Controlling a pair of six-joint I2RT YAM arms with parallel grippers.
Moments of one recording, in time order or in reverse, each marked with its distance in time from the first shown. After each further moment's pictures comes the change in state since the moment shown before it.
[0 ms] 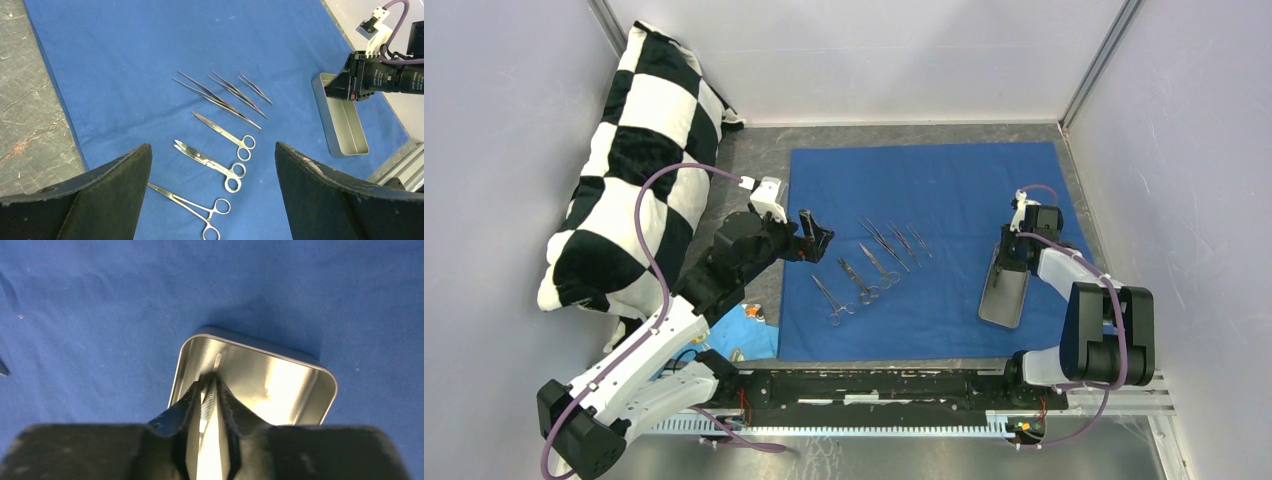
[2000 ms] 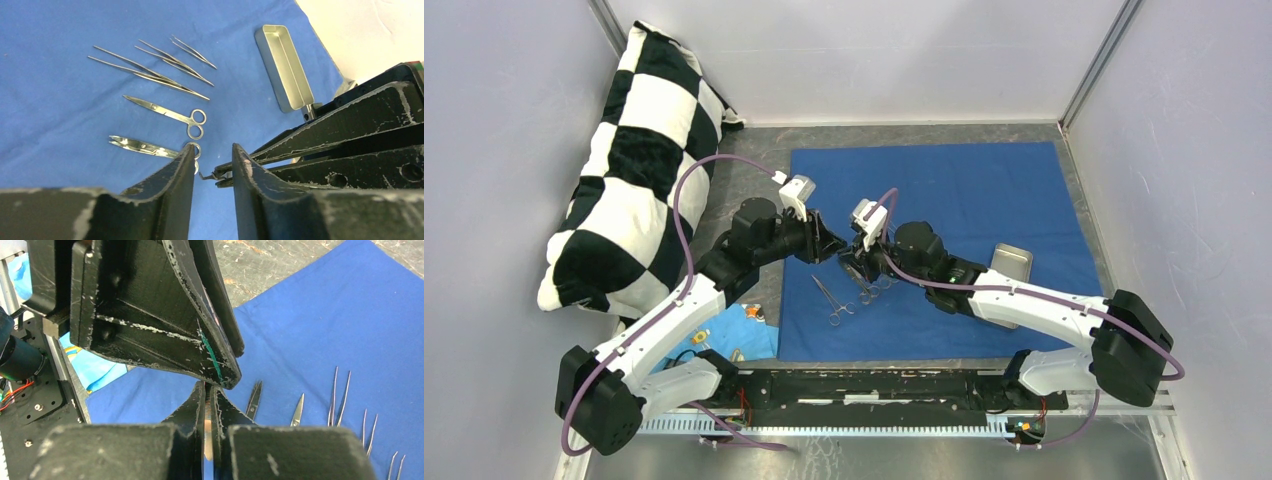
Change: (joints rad) left arm 0.051 0.174 0.015 0.082 0.393 -0.021; right arm 1.071 -0.097 0.174 0.431 0.043 -0.013
